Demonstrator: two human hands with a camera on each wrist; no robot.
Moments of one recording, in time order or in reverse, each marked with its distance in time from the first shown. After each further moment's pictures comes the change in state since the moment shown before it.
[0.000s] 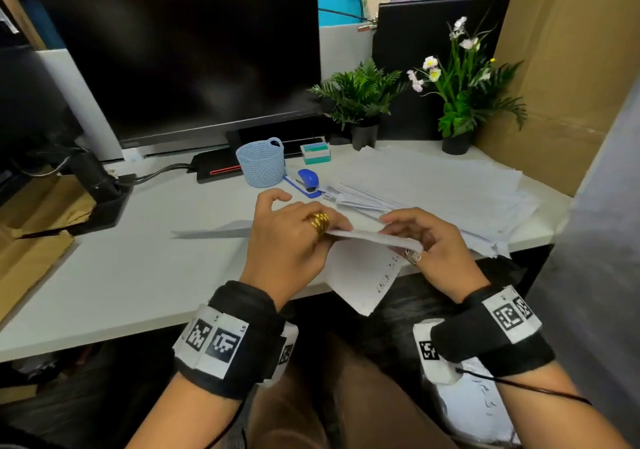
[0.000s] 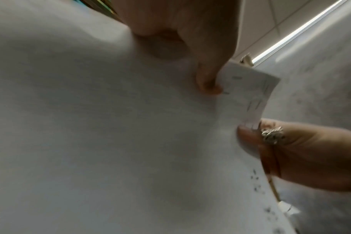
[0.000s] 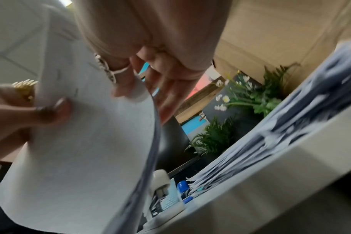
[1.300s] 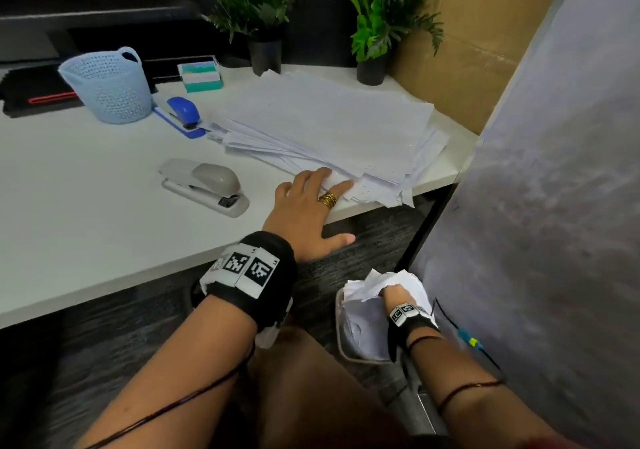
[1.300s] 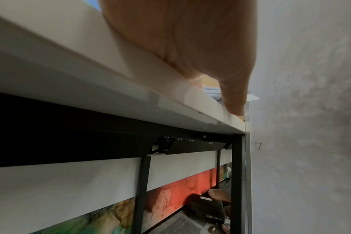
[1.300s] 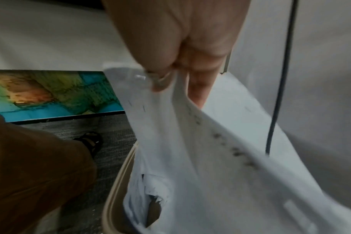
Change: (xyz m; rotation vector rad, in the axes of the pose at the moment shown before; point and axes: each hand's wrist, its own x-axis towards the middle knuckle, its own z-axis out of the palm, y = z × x) left_hand 0.003 0.056 0.187 -0.075 -0.798 -0.106; right_hand -0.142 0.301 -0.085 -1.036 -0.171 1.030
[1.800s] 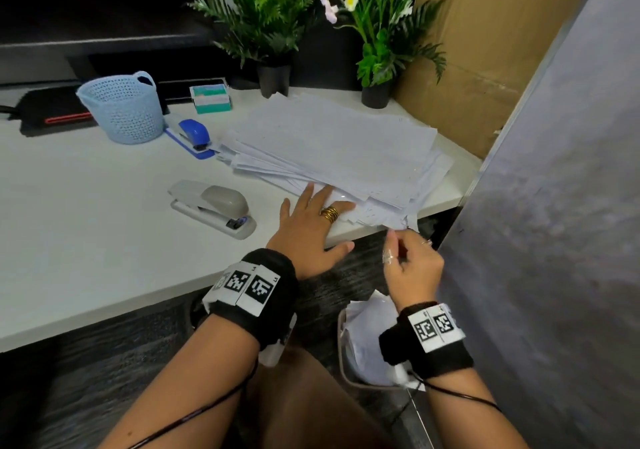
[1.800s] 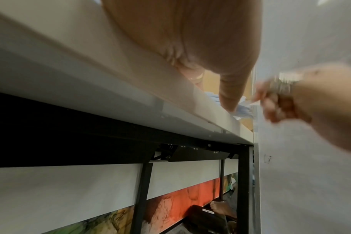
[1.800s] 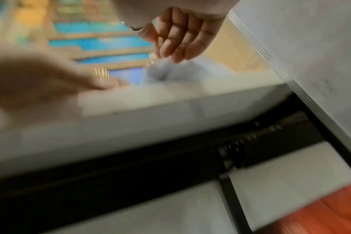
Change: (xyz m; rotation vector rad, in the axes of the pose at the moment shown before) left_hand 0.004 -0.003 -0.009 -0.251 -0.020 -0.038; right_hand -0.098 -0.095 -0.146 0.625 1.079 -0.483
